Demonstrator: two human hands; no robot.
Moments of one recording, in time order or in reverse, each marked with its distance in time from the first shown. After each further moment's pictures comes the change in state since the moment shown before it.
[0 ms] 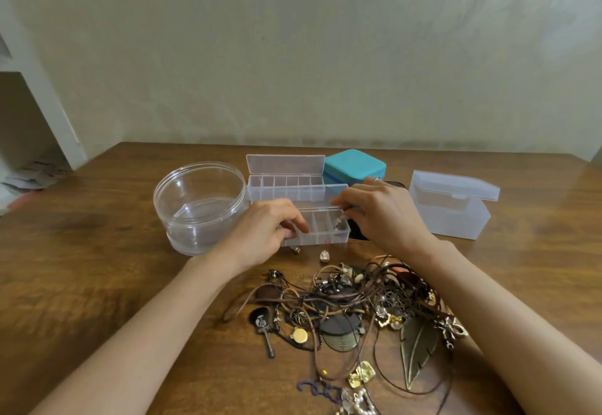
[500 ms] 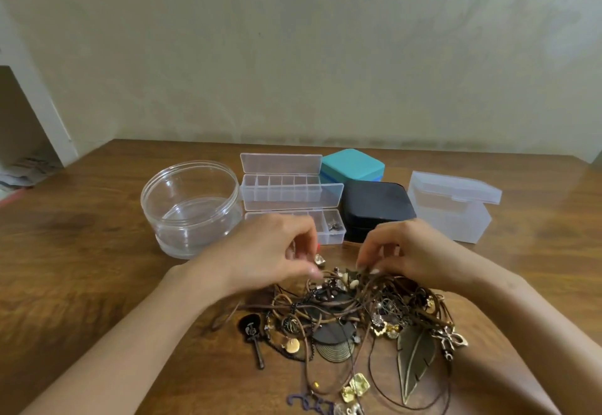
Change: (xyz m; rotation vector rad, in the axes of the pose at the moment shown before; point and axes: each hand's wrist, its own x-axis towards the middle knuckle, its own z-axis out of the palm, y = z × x) left_hand -0.016 0.037 -0.014 0.096 -0.239 0.032; right_hand -0.032 0.006 -0.040 0.383 -0.582 0.225
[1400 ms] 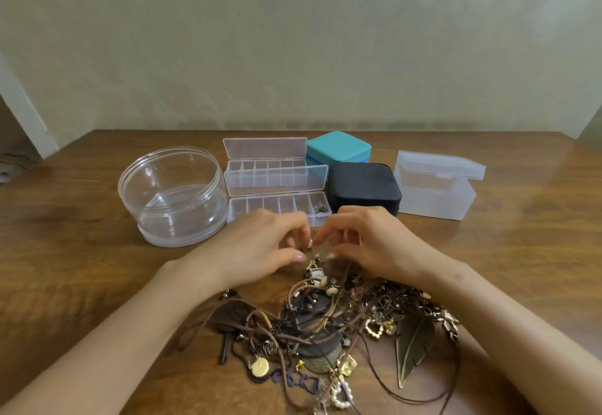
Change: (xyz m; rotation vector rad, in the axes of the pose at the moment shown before) left_hand 0.003 0.005 0.015 0.006 -0.076 -0.071; right_hand 0.004 -0.018 0.025 0.026 0.136 -0.069
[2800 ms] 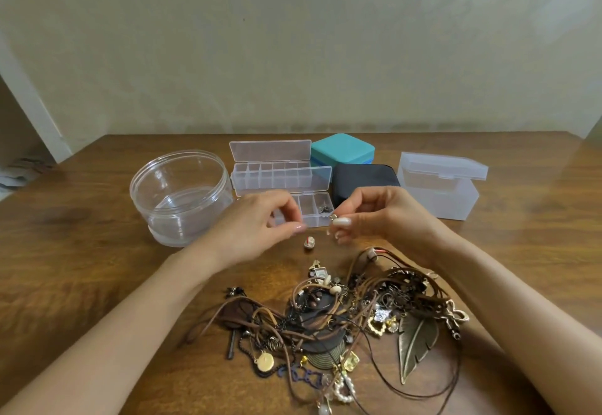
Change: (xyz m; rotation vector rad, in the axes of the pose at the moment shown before) left_hand 0.009 -0.019 -0.002 -0.140 0.218 -0.001; right_hand 0.002 0.009 -0.015 1.066 0.014 0.226
